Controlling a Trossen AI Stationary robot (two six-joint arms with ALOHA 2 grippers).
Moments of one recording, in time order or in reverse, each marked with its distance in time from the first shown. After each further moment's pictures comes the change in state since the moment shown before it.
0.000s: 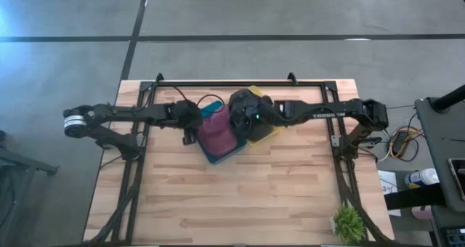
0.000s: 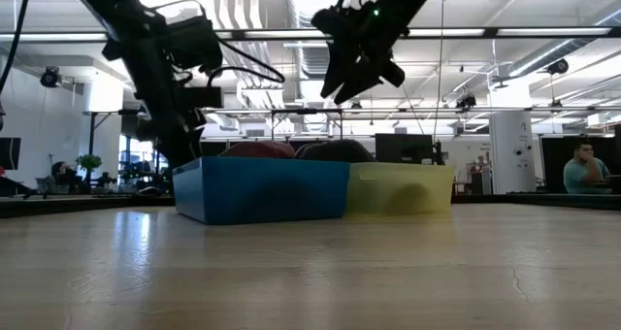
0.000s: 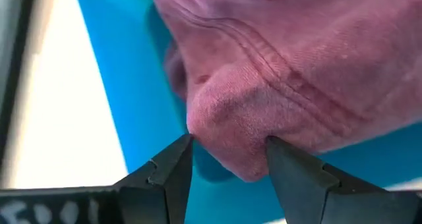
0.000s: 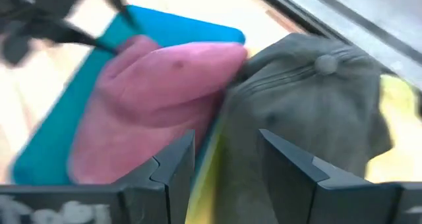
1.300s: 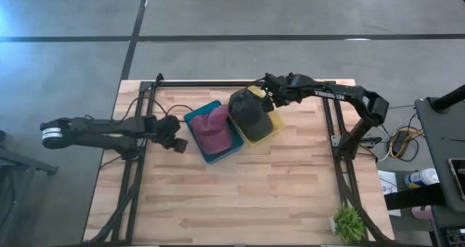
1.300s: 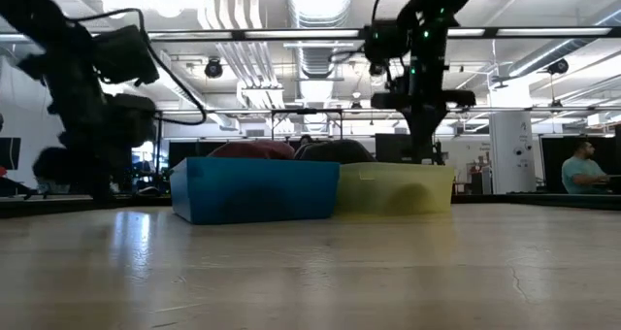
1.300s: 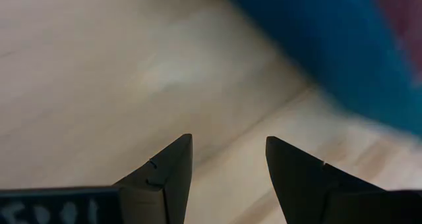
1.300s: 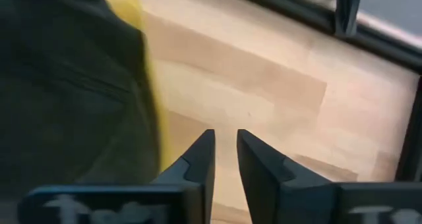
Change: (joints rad) left arm -0.050 -0.364 -0.336 -0.062 0.345 -1.128; right arm -0.364 0.005 -0.009 -0.501 0.035 0.242
